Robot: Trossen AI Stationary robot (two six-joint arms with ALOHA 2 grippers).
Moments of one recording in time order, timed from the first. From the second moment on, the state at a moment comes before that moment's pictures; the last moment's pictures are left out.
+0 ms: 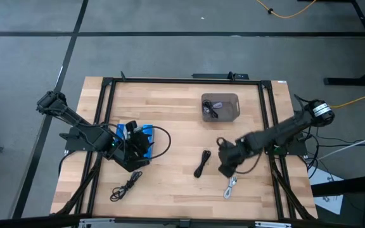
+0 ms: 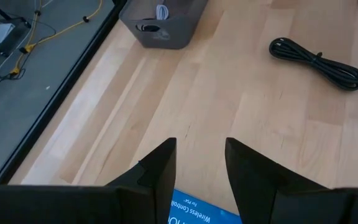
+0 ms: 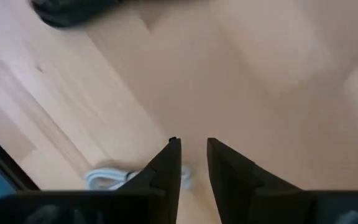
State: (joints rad) left arm -0.55 1.28 1.04 -0.79 -0.83 -0.63; right arm 0.40 1.46 0.92 -0.78 -0.10 1.13
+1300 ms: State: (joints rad) left arm -0.55 1.28 1.04 -0.79 -0.83 -0.62; right arm 0.80 1.86 1.32 -1.06 0.16 2.17
